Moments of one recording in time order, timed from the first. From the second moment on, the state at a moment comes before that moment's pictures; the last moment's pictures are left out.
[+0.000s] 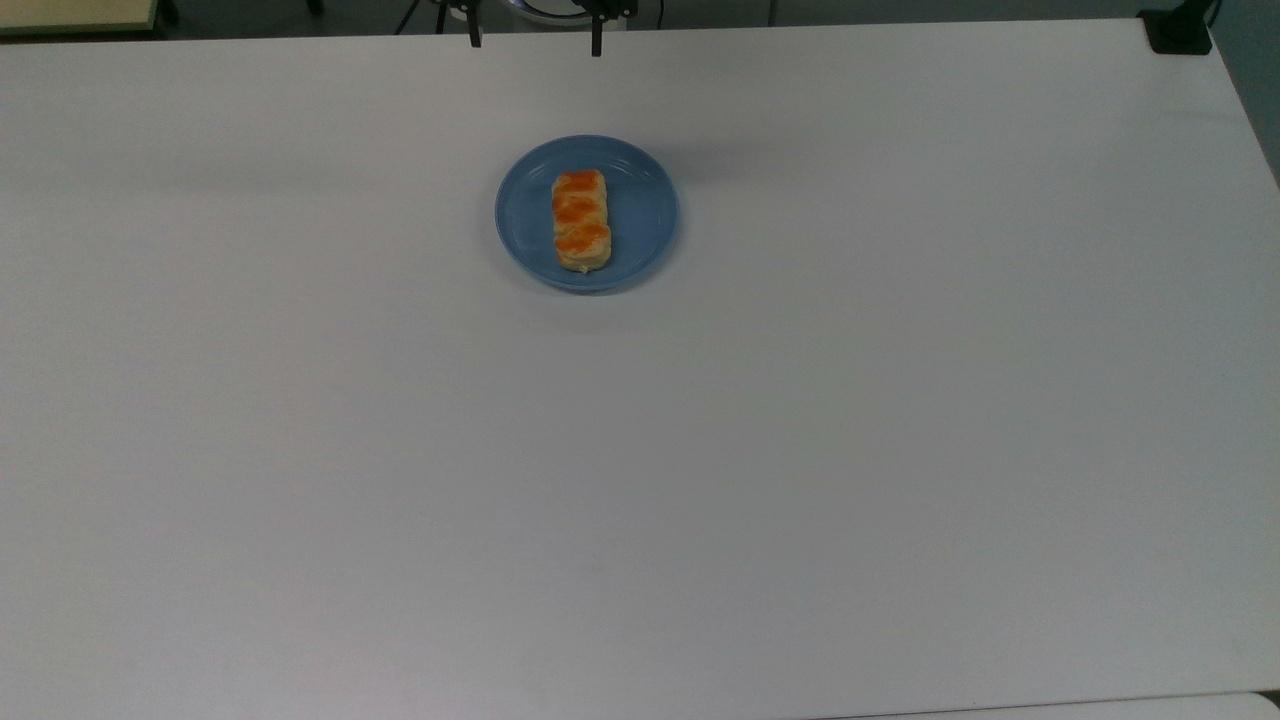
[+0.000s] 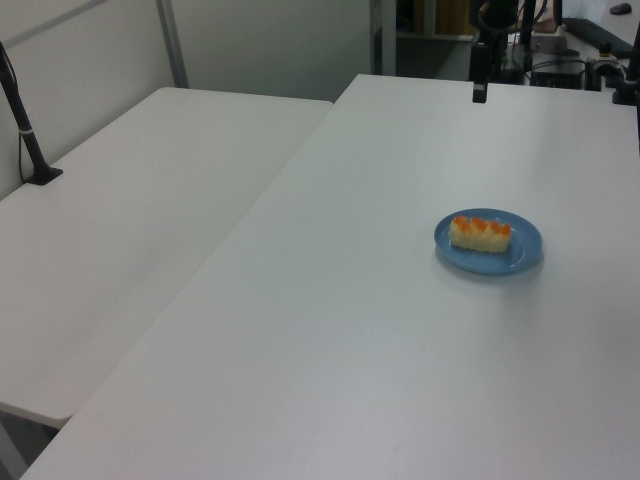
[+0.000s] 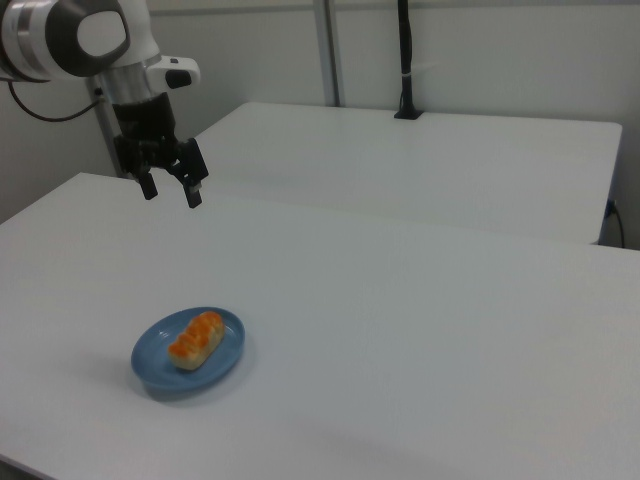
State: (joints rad) arm 0.07 -0.07 0.01 -1.73 -0.06 1.66 0.10
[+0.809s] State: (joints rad) arm 0.08 -0.06 0.01 -1.75 -0.06 1.65 0.10
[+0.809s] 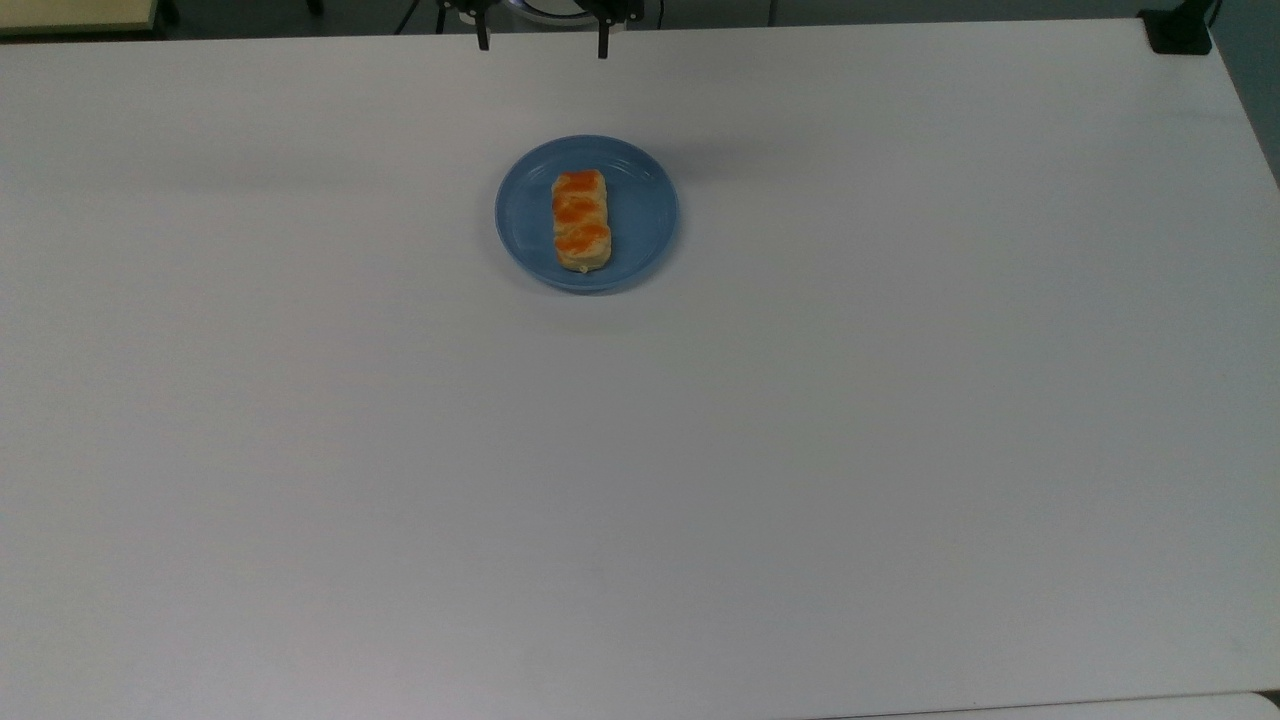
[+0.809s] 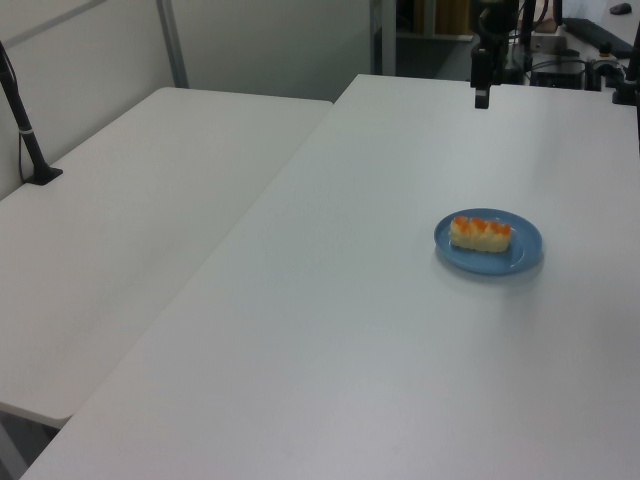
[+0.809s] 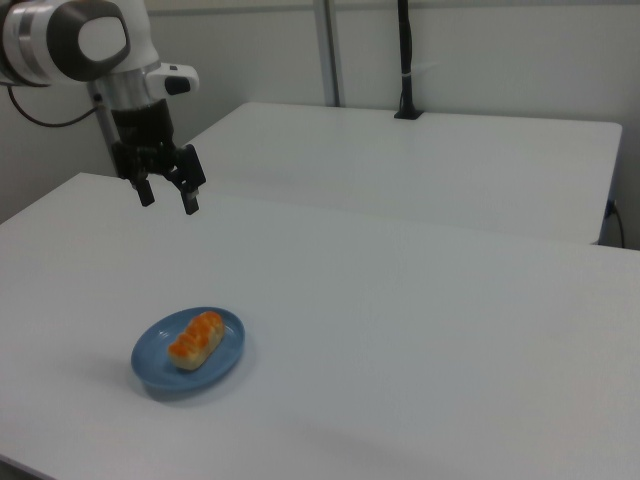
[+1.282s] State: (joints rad) arm 0.08 -0.06 0.02 -1.95 -0.06 1.82 0.10
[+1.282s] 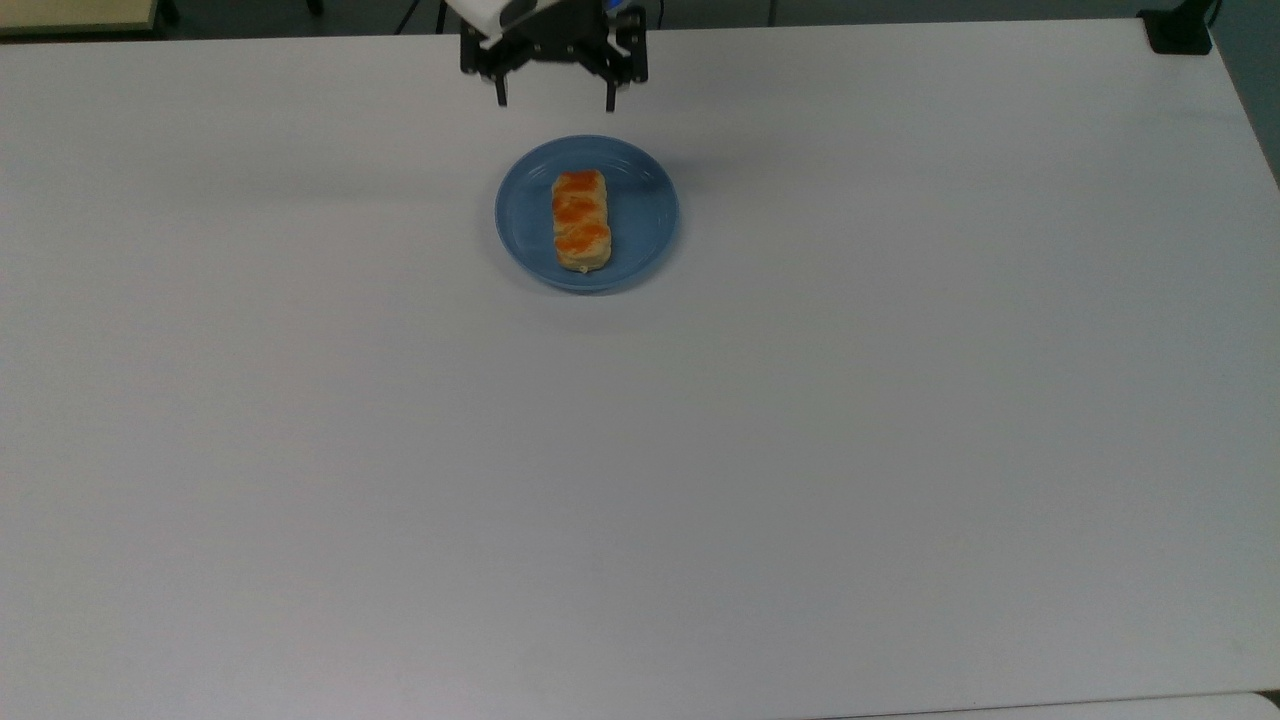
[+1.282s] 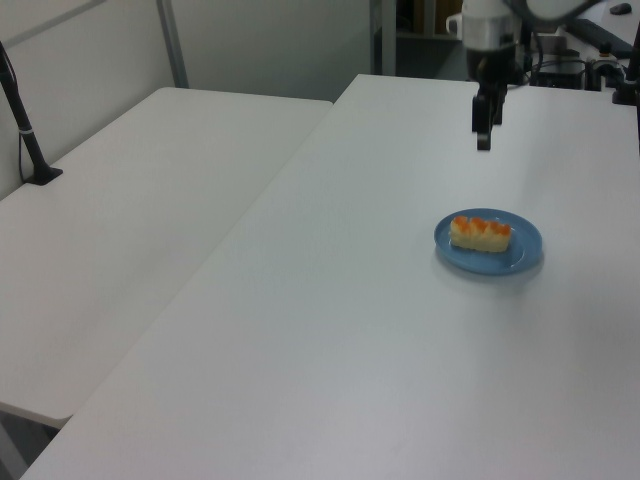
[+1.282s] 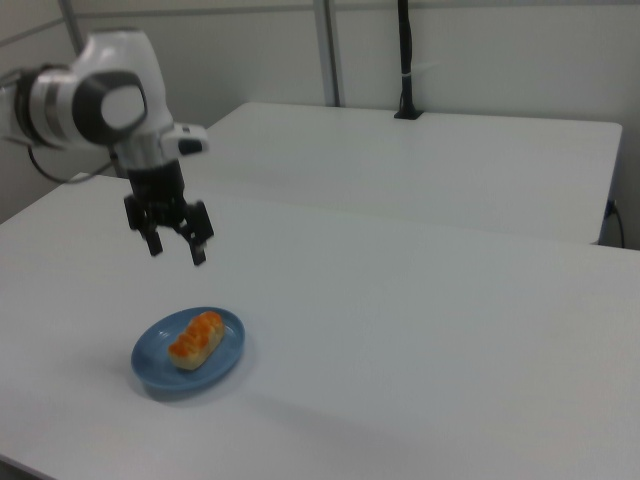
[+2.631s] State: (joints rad) arm 0.09 0.13 0.02 -2.17 -0.06 2.18 0.09
